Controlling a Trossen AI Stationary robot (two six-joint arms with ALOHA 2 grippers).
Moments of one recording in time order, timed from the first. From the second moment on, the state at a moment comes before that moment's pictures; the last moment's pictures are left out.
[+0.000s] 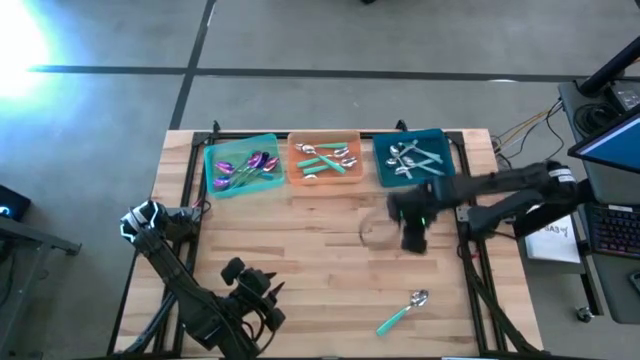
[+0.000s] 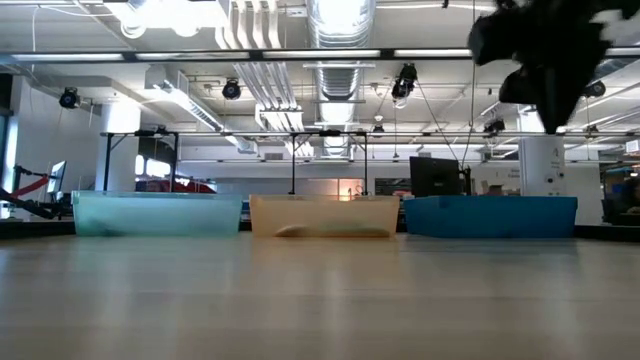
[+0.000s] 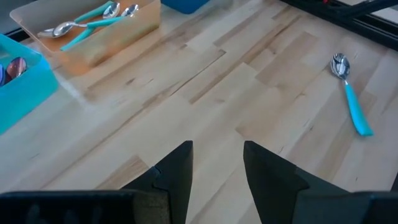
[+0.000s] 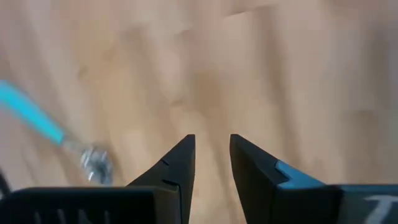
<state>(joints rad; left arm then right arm) -0.85 1.86 1.68 -1.35 -0.91 -1.63 0.06 1.29 1.05 -1.14 -0.14 0.33</state>
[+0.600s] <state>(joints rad) -0.90 1.86 1.68 -1.28 -0.87 -1.61 0.83 1.44 1.00 -0.54 0.03 0.36</state>
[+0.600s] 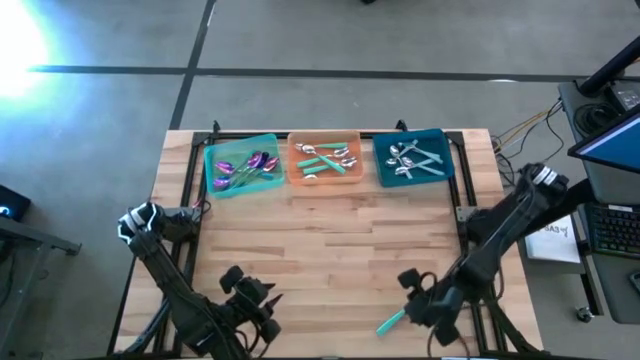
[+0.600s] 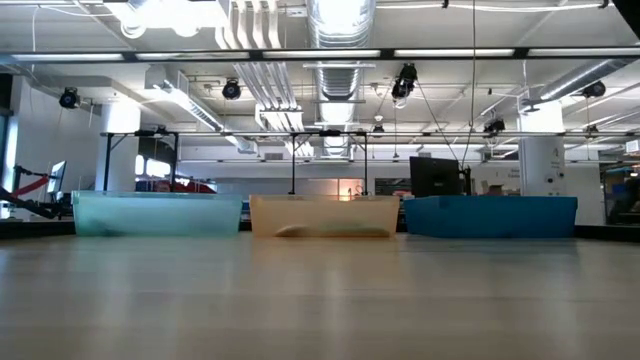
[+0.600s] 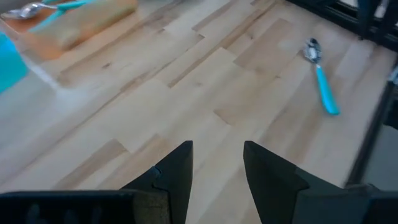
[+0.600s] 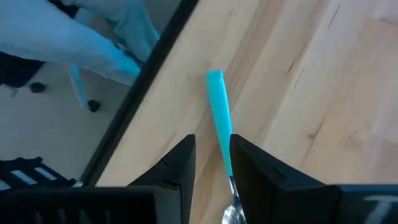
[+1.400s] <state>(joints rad) -0.97 1.86 1.68 -1.09 -0.88 -1.61 0.83 1.81 1.14 -0.63 0.03 0.26</state>
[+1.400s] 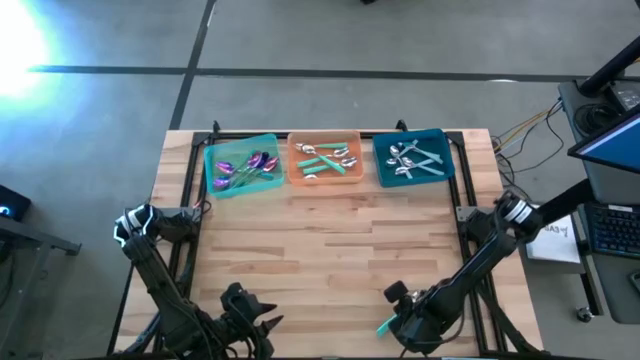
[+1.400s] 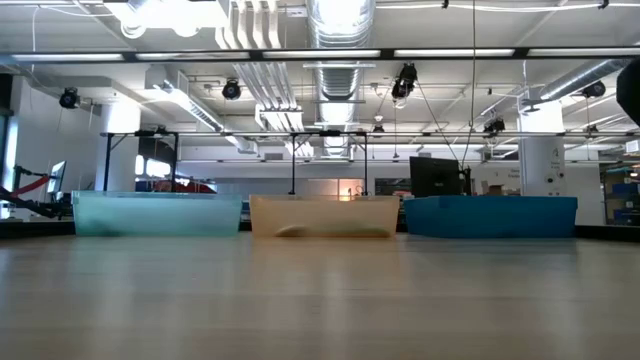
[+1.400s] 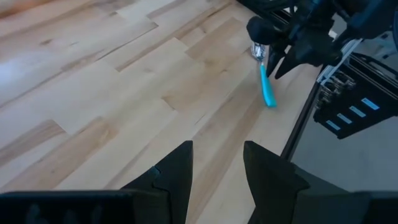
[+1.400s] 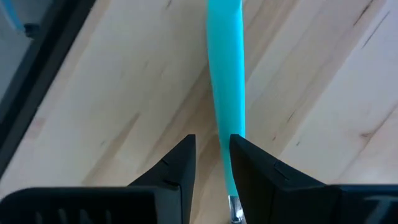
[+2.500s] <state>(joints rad) -0.97 1.86 1.68 -1.08 -0.88 -1.55 0.81 1.83 1.15 -0.61 0.14 0.23</state>
